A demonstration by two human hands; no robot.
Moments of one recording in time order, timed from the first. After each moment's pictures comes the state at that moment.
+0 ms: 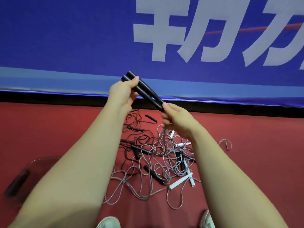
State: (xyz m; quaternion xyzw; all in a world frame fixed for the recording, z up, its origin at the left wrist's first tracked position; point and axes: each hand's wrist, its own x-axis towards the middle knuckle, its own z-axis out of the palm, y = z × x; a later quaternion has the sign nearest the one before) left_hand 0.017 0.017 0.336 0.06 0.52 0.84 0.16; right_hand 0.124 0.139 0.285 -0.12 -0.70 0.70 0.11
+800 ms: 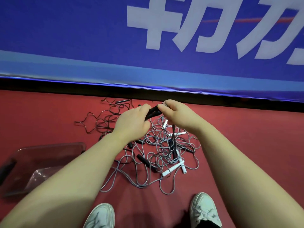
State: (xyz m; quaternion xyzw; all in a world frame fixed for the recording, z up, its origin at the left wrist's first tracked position) left_hand 0.058 0.001 0.238 0.46 0.86 0.21 -0.11; right_hand 0.156 0.130 0.283 -0.13 -0.90 0.40 0.12
